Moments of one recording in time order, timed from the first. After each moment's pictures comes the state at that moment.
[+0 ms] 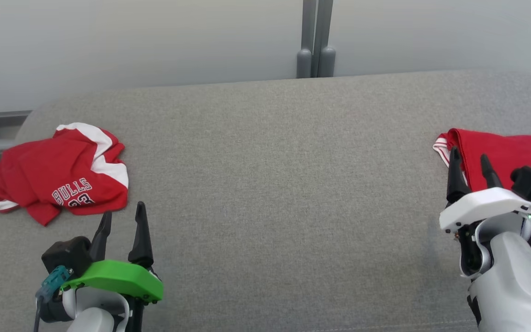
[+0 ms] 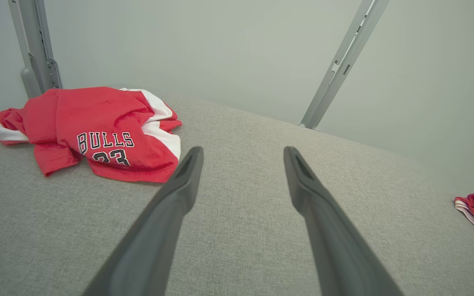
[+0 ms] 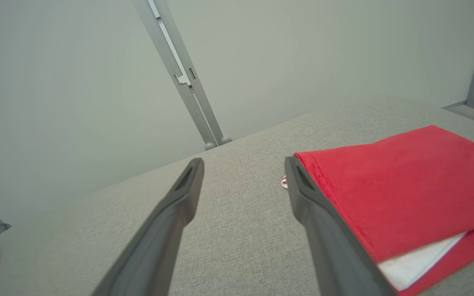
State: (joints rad) left arm -0.17 0.26 -0.37 0.26 -0.71 0.18 -0.23; right arm -0.47 -0.09 -0.18 0.69 0.32 0.13 -0.24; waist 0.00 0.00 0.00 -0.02
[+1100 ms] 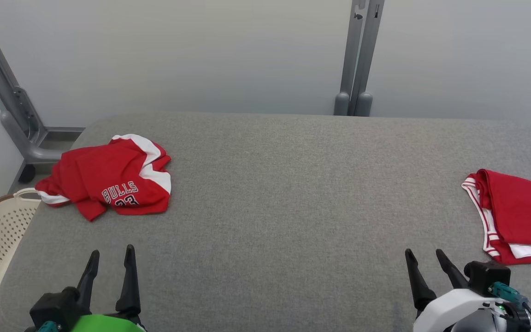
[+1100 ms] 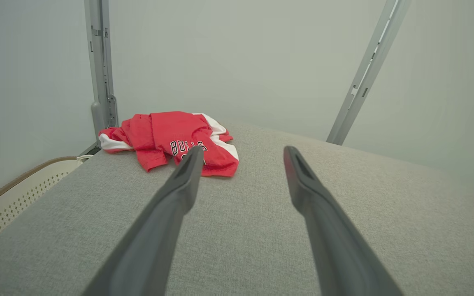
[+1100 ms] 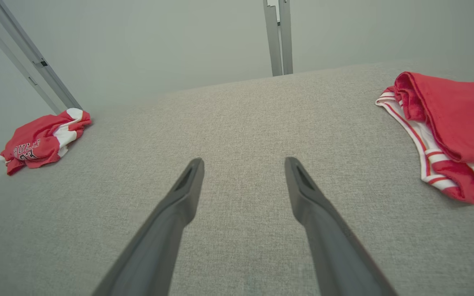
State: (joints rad) left arm 0.05 0.26 -0.23 0.17 -0.54 0.05 -0.26; right arm 0.01 -0.05 0.01 0.32 0.27 0.13 -0.11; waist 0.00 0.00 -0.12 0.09
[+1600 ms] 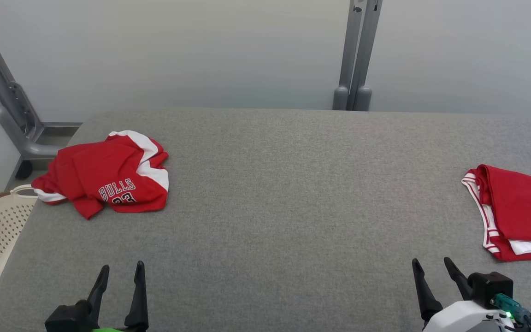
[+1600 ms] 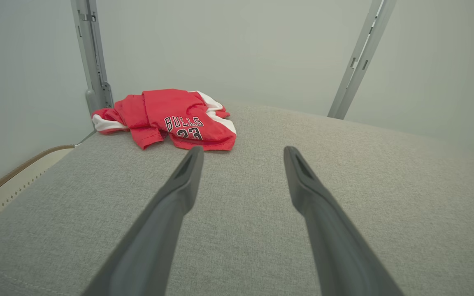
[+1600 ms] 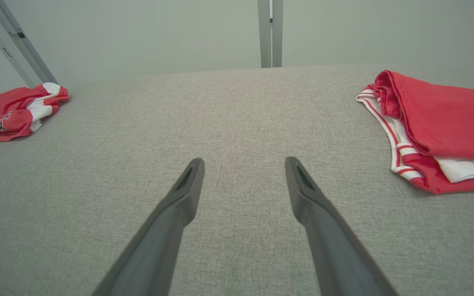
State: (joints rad) left arm 0.09 0.18 -0.15 0.23 -0.40 -0.03 -0.26; right arm 0.05 -0.05 -0.02 0.31 0.17 0.13 -0.14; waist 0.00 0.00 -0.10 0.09
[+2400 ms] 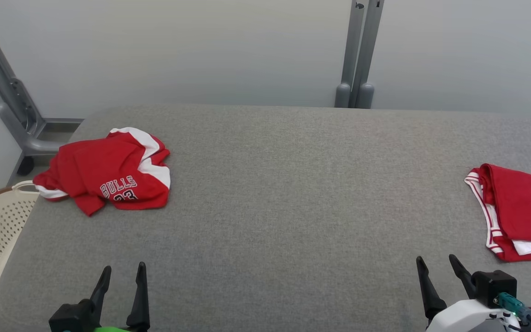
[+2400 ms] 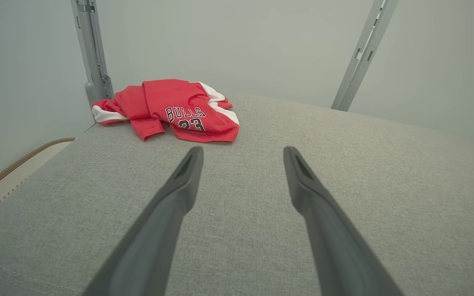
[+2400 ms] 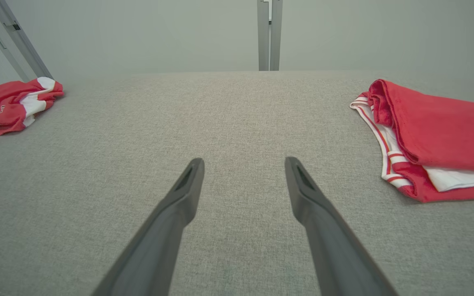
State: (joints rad) left arm 0.07 0.13 -0.08 0.29 -0.33 -0.10 -0.26; right arm 0.07 -0.05 -0.04 0.26 0.12 0.13 -0.13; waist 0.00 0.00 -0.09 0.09
